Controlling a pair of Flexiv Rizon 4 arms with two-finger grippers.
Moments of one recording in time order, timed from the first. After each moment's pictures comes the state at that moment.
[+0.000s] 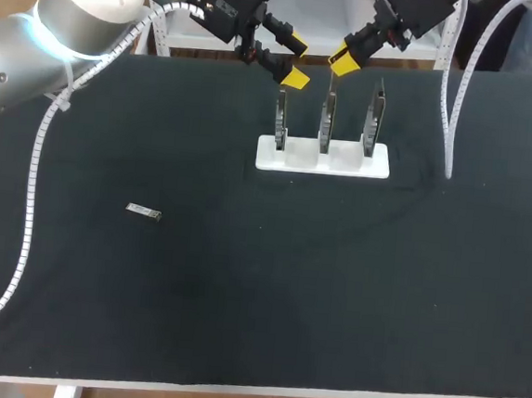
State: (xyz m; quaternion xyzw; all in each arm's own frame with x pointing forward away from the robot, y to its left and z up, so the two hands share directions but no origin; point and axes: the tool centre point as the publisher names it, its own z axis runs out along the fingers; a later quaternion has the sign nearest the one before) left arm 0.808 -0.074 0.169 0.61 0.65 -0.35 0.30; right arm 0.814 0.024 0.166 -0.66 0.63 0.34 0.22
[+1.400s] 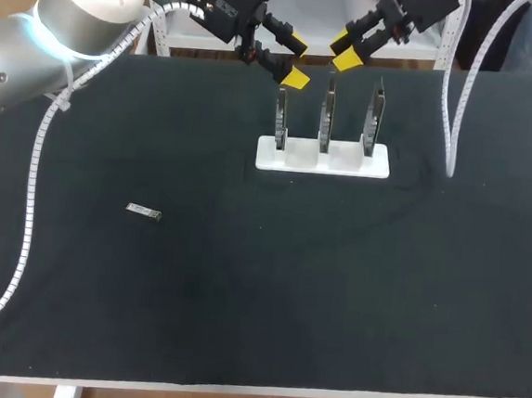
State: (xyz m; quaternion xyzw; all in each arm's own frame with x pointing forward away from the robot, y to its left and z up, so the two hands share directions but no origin) left arm 0.808 -0.074 0.169 0.61 0.65 -0.35 0.30; right arm 0.818 0.025 0.181 -0.64 0.63 0.36 0.24
